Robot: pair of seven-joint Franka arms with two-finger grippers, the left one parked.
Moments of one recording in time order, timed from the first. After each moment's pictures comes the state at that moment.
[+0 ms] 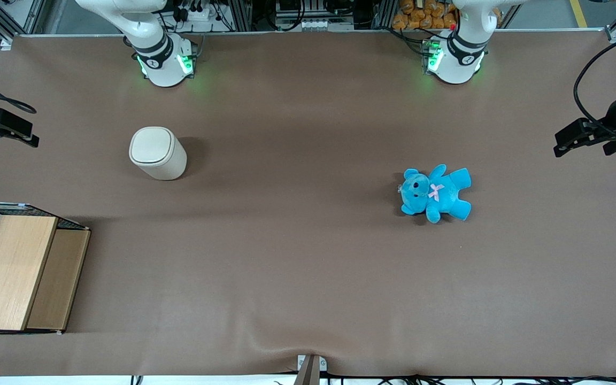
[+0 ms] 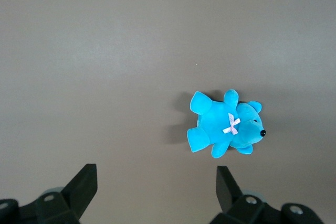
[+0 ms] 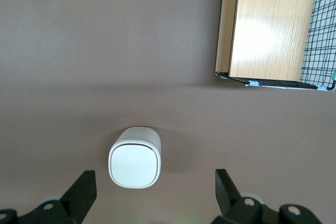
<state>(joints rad) -0.02 0.06 -0.05 -1.46 0.02 1.45 -0.09</state>
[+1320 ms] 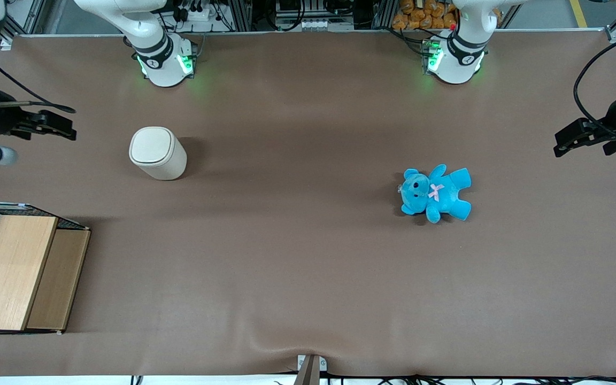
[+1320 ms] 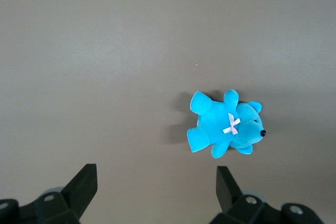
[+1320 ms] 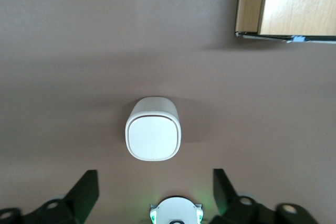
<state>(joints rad) 0.06 0.06 -0.04 -1.53 0.02 1.37 0.05</state>
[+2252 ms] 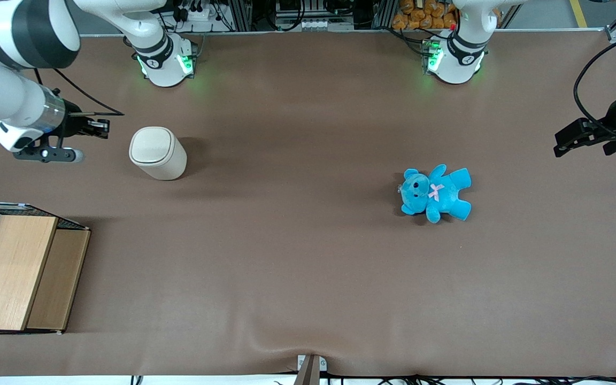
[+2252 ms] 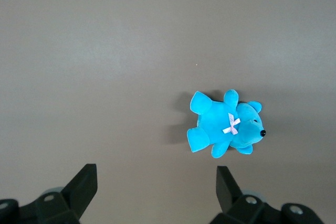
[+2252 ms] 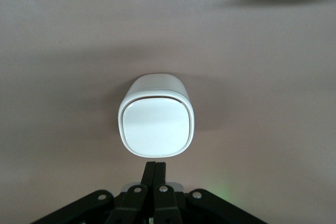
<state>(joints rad) 0.09 -0.13 -0.03 -2.05 0.03 1.65 0.11</state>
